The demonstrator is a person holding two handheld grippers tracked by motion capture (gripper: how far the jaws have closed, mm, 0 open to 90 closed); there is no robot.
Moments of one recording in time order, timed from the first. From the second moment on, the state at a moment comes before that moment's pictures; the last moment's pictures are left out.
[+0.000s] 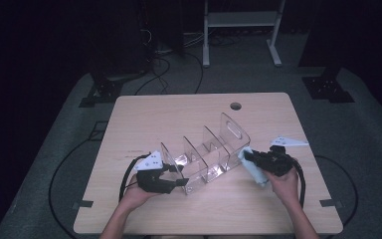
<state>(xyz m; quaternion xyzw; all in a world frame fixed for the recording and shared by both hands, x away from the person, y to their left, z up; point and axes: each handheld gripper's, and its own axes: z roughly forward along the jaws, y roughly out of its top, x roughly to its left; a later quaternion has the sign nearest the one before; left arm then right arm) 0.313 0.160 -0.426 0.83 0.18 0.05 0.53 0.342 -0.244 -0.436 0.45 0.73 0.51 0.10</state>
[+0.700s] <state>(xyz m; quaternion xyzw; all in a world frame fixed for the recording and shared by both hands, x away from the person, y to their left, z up) 0.313 0.159 -0.426 0.83 0.18 0.05 0.53 0.347 -0.248 -0.432 0.45 0.73 0.51 0.10</state>
